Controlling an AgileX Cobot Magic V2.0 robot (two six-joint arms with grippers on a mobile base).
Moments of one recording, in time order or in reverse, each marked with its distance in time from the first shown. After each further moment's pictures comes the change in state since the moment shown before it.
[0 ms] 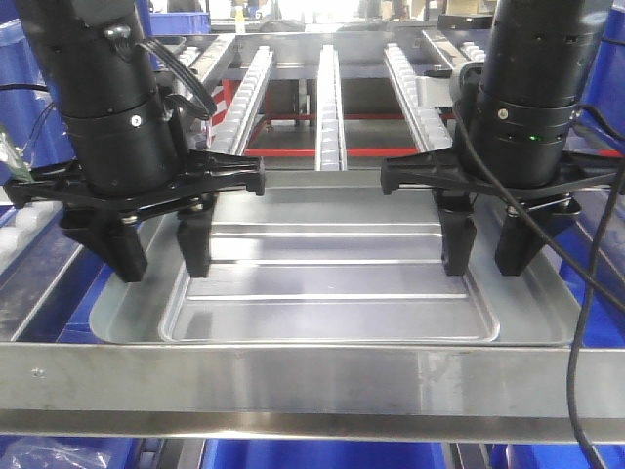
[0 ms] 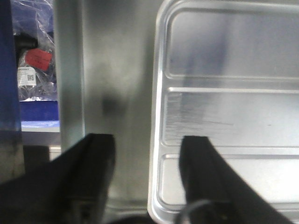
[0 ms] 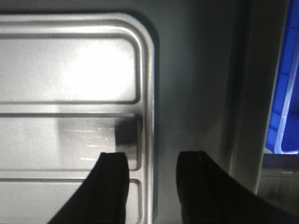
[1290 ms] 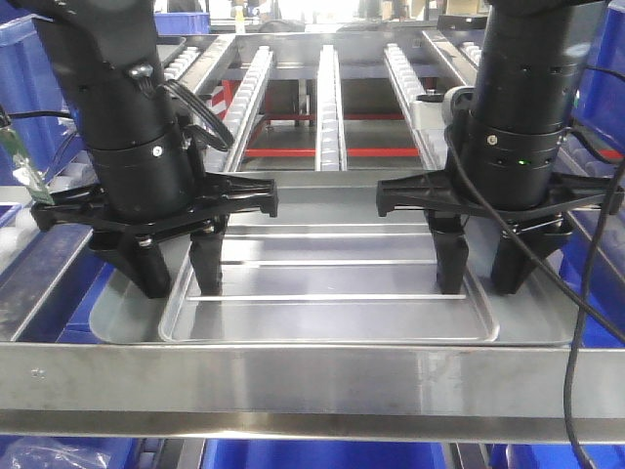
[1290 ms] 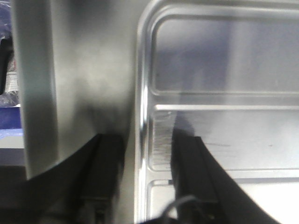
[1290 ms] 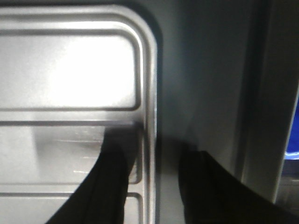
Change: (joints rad) left arm 0.004 0.065 -0.002 -0.002 -0.067 0.000; right arm 0.000 0.047 0.000 0.000 -0.025 0.000
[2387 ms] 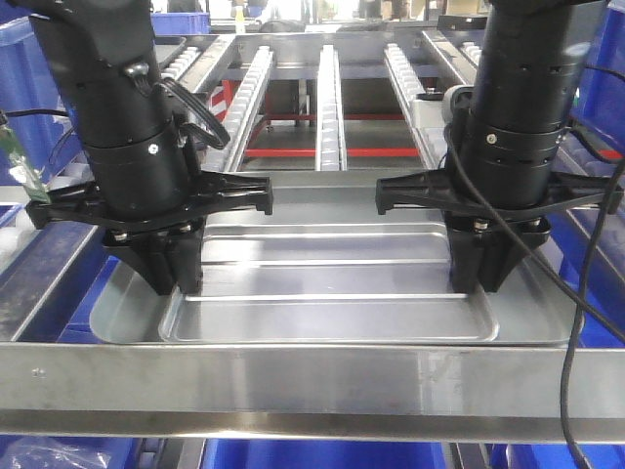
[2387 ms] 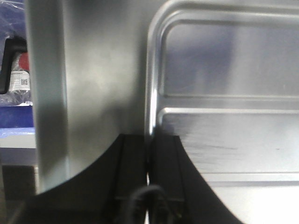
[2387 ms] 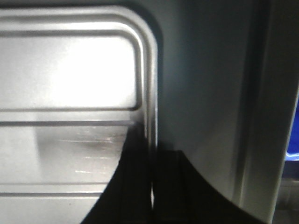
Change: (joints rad) left arm 0.002 0.000 -0.001 0.002 0.005 -0.002; right arm -0.001 0.000 -0.002 0.001 -0.005 0.000
